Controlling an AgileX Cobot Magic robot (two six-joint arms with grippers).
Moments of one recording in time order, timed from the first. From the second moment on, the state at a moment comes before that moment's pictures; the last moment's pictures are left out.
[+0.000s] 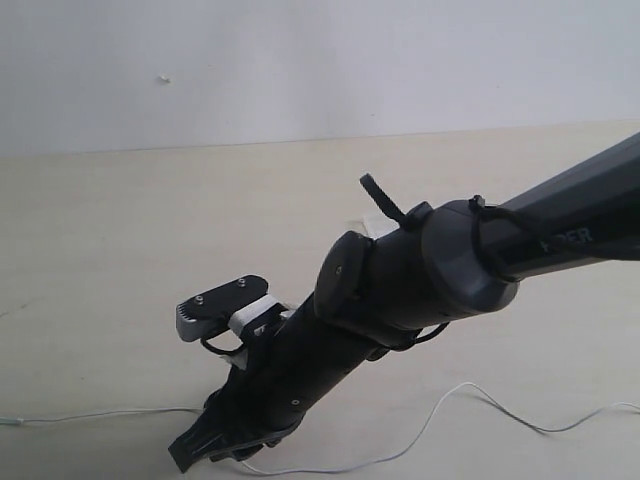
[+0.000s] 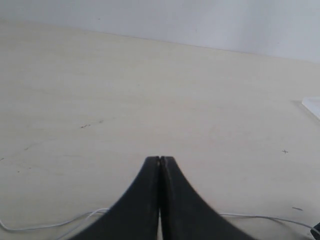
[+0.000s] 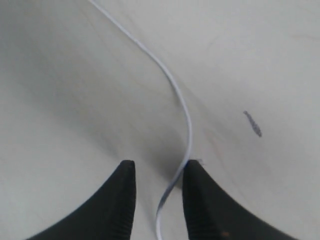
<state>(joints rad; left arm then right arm) 0.12 0.01 0.00 -0.26 0.39 0.07 0.86 2.04 -1.05 0.99 0.43 -0.76</state>
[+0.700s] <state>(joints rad) 0.12 0.01 0.00 -0.26 0.39 0.07 0.86 1.86 -1.05 0.89 0.43 -0.74</state>
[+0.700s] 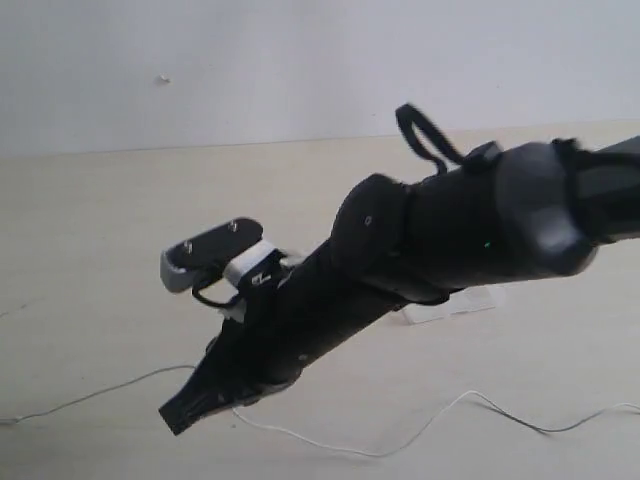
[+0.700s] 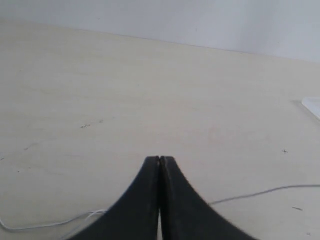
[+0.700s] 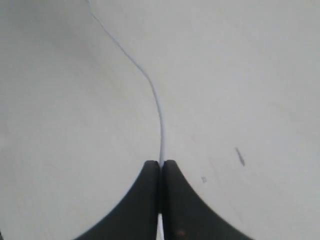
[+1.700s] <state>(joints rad) 0.12 0.01 0.00 -0.26 0.39 0.07 0.86 1.48 -1.60 0.30 0.76 -0.34</state>
